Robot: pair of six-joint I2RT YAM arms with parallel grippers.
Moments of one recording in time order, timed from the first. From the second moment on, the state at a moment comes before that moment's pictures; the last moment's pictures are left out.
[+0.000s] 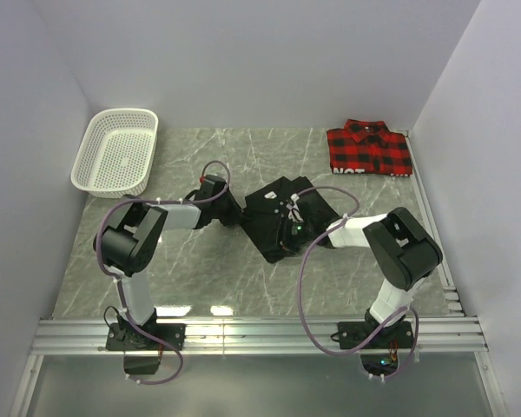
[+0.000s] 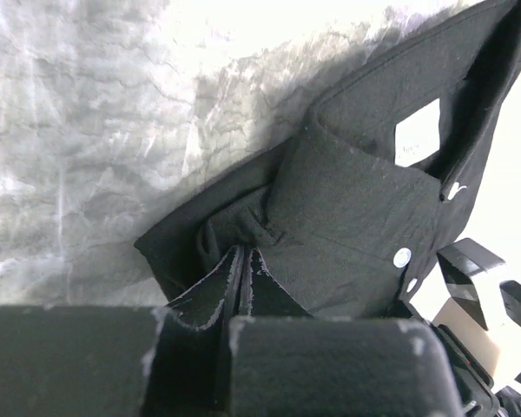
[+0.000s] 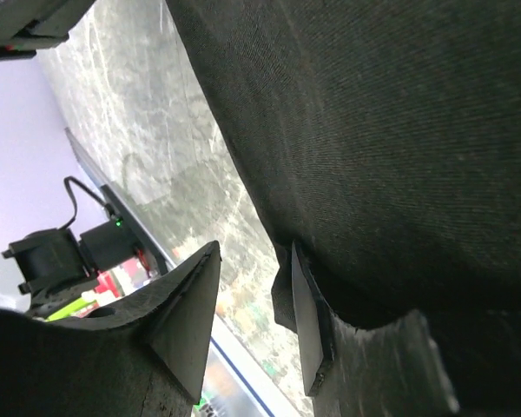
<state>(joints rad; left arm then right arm) -0.46 1.87 0.95 0.15 0.22 -1.02 0.54 1.73 0.73 0.14 -0.59 0.85</state>
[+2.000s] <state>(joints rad) -1.15 1.94 1.25 -0.39 -0.55 -0.34 0.28 1.24 0.18 0.52 -0.25 1.28</state>
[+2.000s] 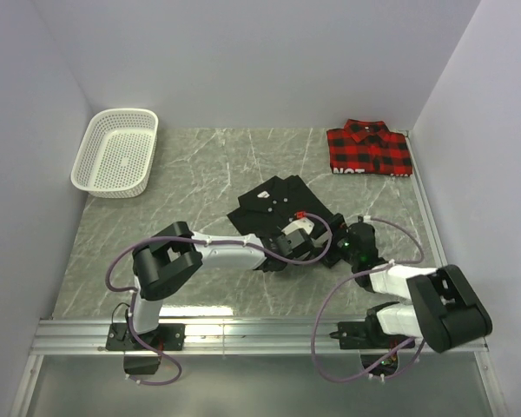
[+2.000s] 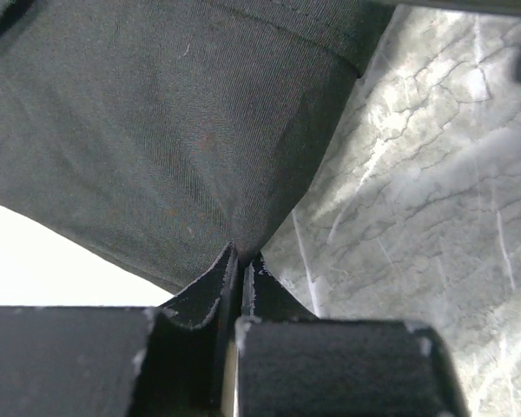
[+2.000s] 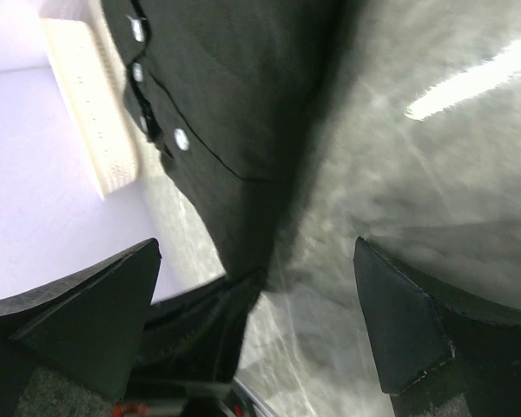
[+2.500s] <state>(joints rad) -1.11 1.81 1.25 -0.38 -0.41 -0.41 0.39 1.64 0.33 0.87 -0.20 1.44</state>
